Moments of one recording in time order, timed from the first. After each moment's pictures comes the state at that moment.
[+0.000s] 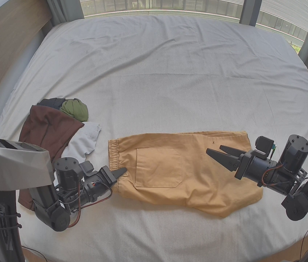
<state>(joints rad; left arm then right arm) -0.36 2.28 -0.49 -1.55 -0.29 -0.92 0.40 1.91 -0.36 -1.54 0.43 0.46</state>
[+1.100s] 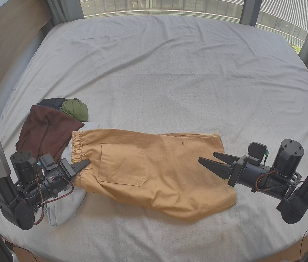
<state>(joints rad) -0.12 2.02 -0.27 -1.55 -0.43 -0.86 0.44 1.95 -0.36 -1.54 0.43 0.44</state>
